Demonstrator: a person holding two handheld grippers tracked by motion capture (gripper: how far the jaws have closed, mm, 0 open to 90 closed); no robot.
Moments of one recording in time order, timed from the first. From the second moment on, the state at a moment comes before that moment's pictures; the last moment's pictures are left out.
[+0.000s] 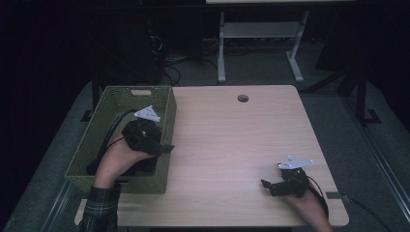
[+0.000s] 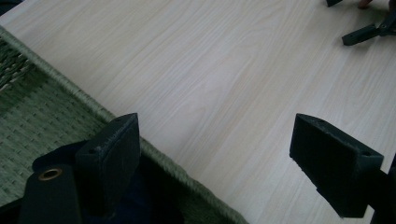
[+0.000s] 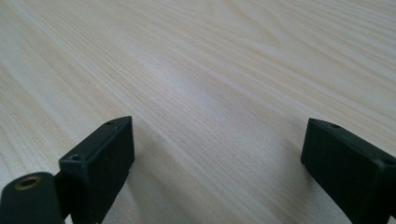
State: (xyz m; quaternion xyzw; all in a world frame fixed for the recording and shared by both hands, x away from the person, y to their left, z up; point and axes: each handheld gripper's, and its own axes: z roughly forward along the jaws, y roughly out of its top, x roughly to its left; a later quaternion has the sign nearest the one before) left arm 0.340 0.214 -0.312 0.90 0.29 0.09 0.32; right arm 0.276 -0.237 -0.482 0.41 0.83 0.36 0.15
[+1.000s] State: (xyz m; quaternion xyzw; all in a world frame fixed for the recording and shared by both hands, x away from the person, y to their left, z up) left arm 0.337 0.259 -0.319 0.88 0.35 0.12 0.29; right arm 0.276 -0.237 -0.482 0.41 0.83 0.36 0.15
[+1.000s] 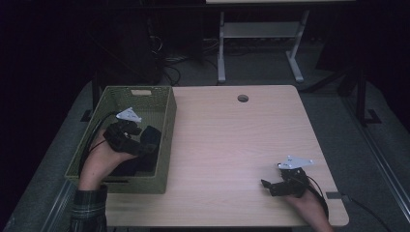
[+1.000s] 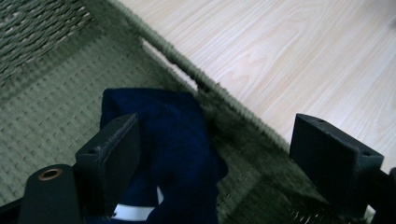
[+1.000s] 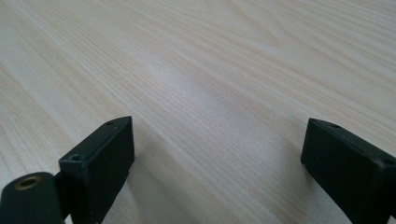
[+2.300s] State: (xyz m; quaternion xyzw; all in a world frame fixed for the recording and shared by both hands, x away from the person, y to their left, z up) left arm 0.350 0.279 -0.366 0.89 0.38 0.10 0.22; right arm 0.276 -0.237 -0.482 0.41 0.83 0.36 0.15
